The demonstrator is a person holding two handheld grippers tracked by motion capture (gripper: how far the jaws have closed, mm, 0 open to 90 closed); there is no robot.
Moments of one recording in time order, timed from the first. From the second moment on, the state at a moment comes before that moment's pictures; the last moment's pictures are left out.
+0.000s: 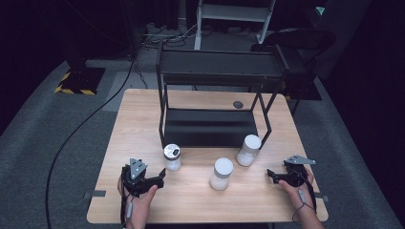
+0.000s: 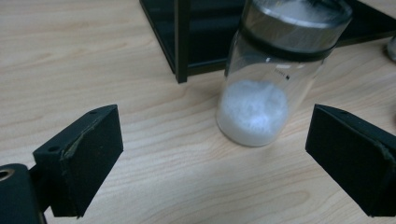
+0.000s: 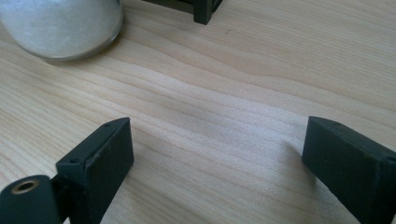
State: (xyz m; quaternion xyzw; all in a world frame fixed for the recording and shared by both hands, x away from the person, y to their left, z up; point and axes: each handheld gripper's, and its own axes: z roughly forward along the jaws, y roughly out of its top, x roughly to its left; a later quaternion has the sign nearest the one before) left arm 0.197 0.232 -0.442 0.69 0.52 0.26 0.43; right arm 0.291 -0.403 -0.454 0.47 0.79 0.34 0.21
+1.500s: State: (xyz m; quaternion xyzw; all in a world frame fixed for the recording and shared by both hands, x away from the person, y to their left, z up) left arm 0.218 0.204 -0.446 0.69 0.47 0.28 0.48; right arm 0.294 -0.402 -0.454 0.47 0.79 0.34 0.21
